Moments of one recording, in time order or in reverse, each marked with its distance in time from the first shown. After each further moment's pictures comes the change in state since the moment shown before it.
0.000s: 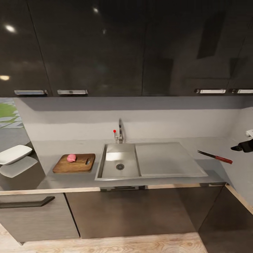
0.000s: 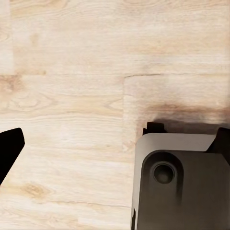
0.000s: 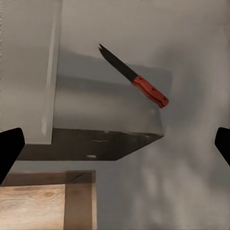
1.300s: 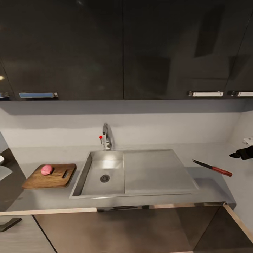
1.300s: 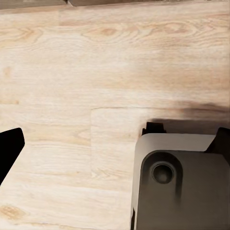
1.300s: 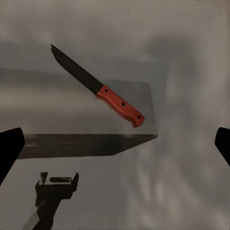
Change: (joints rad) left arm 0.000 -0.002 0.000 0.000 0.000 0.000 0.000; right arm 0.000 0.010 0.005 0.121 -0.002 -0.009 -0.047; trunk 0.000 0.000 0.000
